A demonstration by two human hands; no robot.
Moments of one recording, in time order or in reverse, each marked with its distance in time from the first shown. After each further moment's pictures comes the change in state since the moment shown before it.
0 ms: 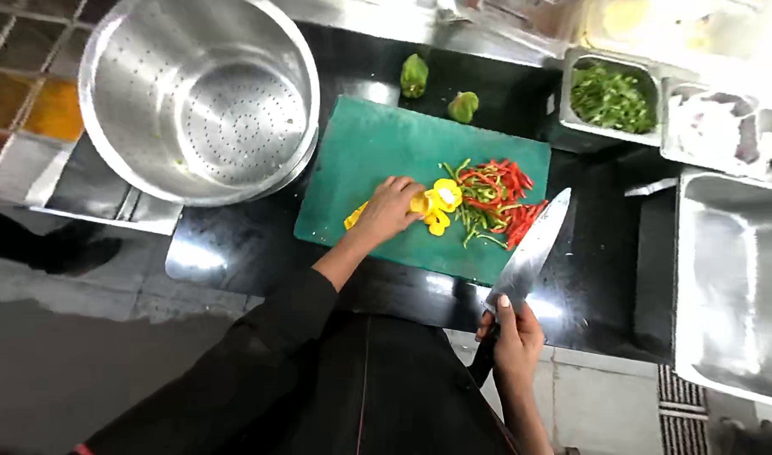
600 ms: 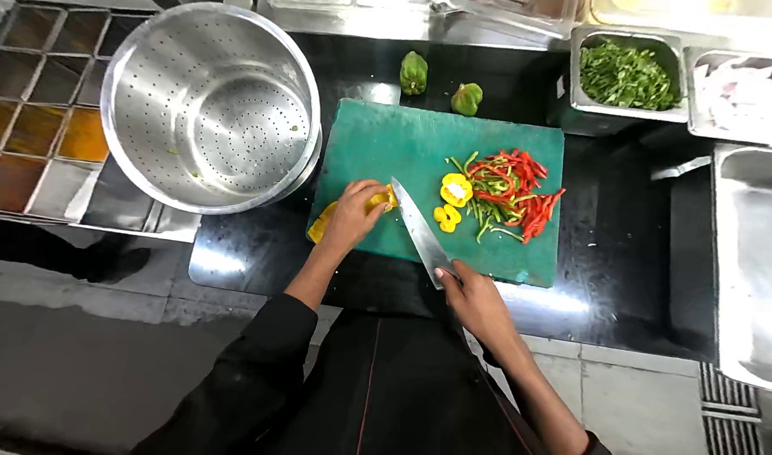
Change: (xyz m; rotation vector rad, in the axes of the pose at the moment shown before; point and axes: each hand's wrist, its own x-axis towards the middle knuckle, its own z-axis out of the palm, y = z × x) left_hand -0.055 -0.039 -0.026 -0.108 0.257 -0.056; right_hand 0.024 -0.042 0.062 -0.873 -0.598 -0.085
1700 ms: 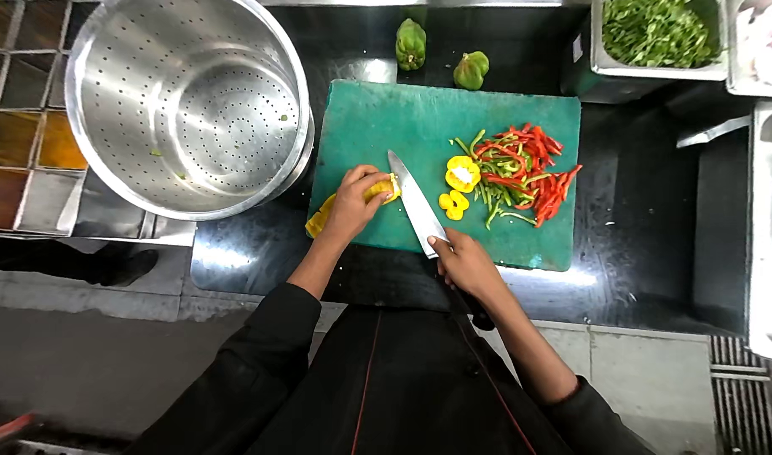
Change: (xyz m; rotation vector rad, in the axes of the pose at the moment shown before) left_hand 0.007 -0.018 0.008 -0.062 -0.007 -0.024; right_hand 0.048 -0.021 0.000 0.223 -0.202 0.169
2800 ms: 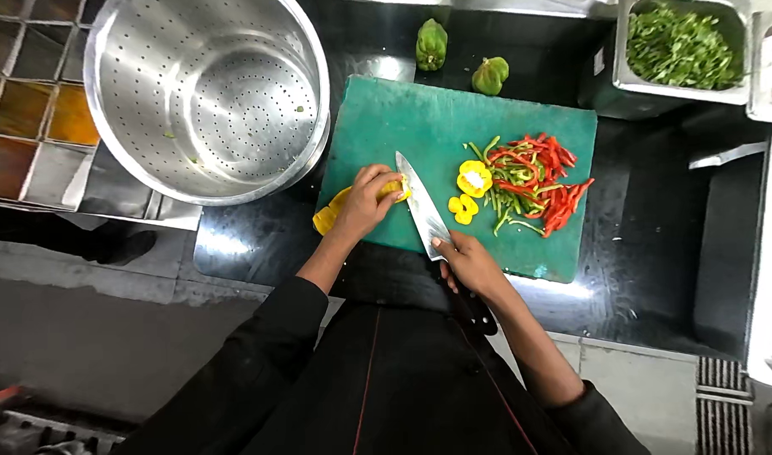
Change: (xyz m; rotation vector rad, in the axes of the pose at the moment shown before) left_hand -0.005 -0.004 0.007 0.029 0.068 0.121; right_hand 0.005 0.001 -0.003 0.173 -0.118 0.012
